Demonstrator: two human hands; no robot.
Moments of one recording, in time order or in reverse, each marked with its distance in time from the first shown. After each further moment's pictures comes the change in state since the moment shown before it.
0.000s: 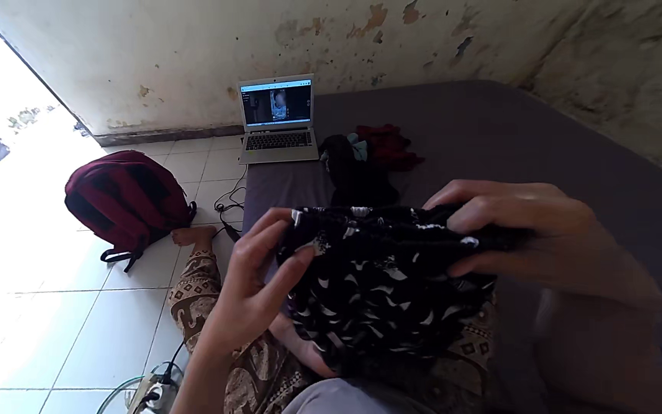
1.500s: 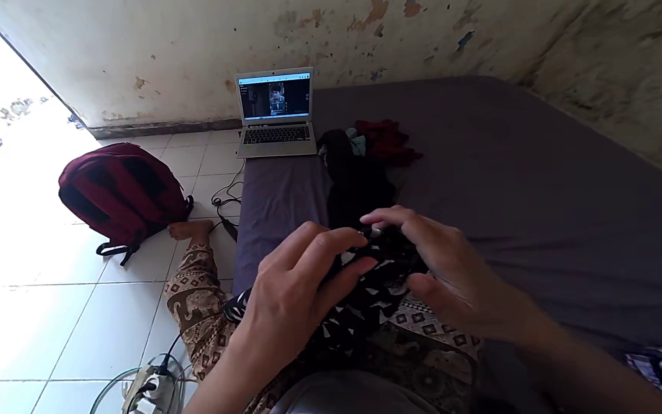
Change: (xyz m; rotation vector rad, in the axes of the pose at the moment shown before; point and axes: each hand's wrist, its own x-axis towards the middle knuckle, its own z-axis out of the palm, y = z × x) left_hand 0.005 0.019 0.042 0.495 0.132 0.279; right_hand -0.014 -0.018 0.065 -0.249 0.046 0.231
